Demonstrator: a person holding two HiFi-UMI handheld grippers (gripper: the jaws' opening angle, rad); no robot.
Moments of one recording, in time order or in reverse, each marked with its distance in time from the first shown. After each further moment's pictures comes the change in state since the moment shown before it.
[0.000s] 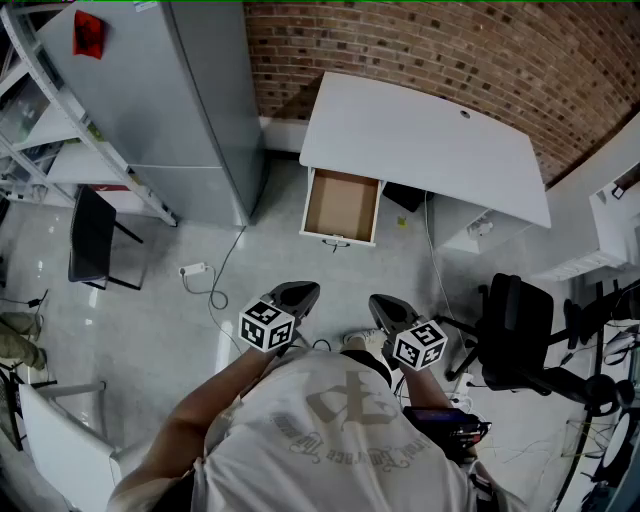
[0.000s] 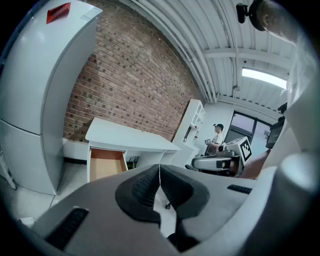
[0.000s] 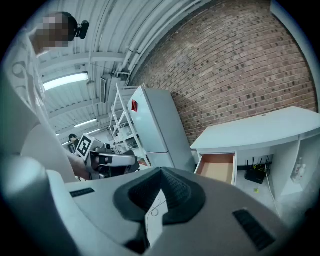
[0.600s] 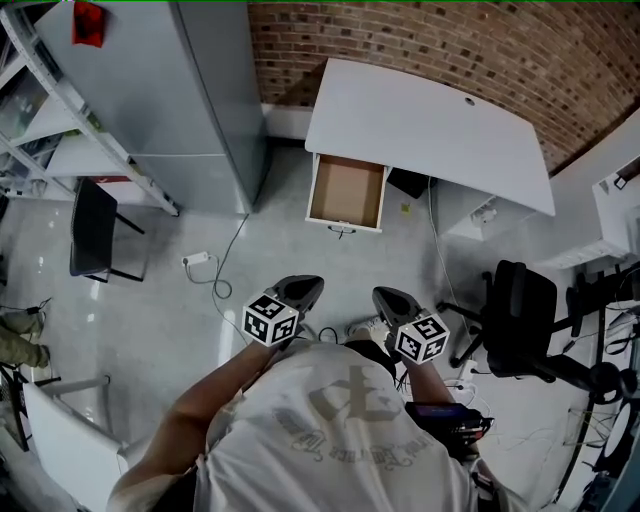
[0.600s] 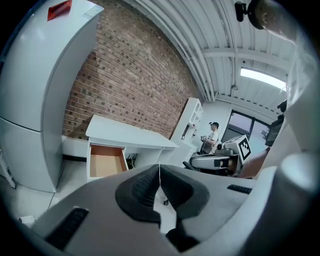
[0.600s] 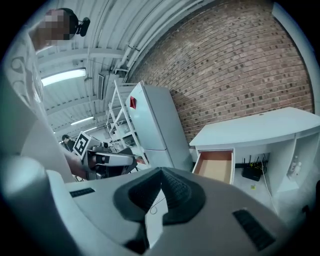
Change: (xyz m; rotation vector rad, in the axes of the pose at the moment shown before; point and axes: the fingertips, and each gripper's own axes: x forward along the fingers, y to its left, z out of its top) left arm -0.014 0.001 -0.016 0.000 0.019 -0.031; right arm 0.005 0.013 -0.014 -0.006 0.019 -0.049
